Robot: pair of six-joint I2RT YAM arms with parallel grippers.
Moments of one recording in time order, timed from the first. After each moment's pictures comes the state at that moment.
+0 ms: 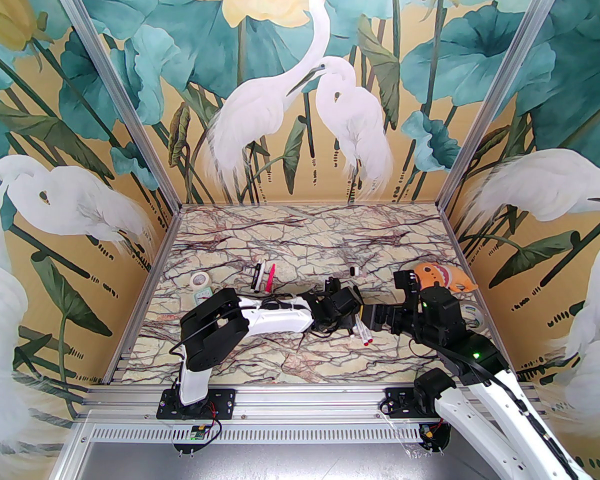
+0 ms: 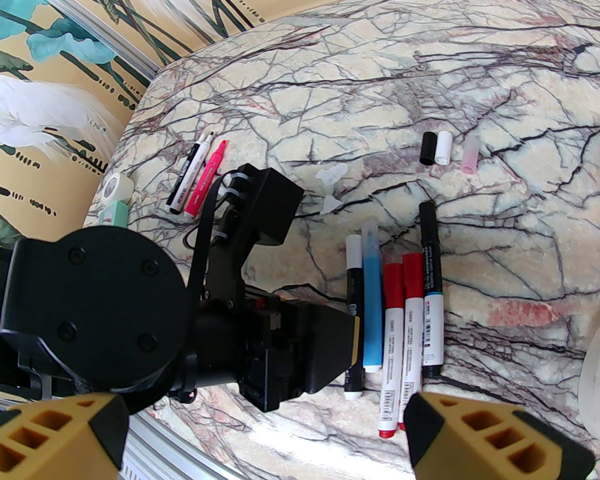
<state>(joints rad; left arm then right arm) -1.12 1.97 1.27 -0.32 -0.15 -1.10 0.42 0.54 0.64 -0.72 -0.32 0.49</state>
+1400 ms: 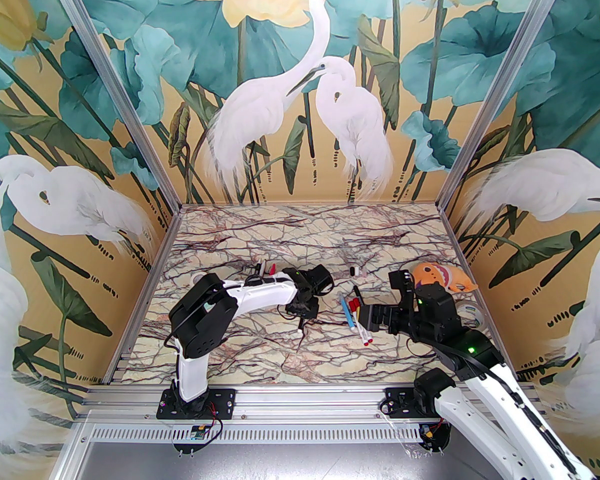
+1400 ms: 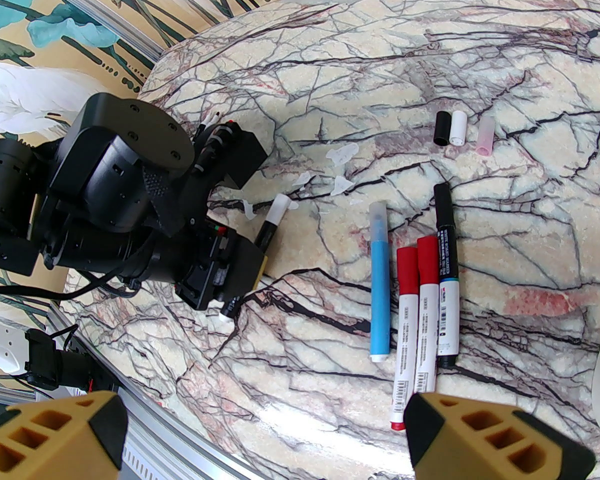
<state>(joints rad) -0.90 1.95 1.30 -0.77 -0.12 -0.64 0.42 0.59 0.64 -0.72 -0.36 0.49</state>
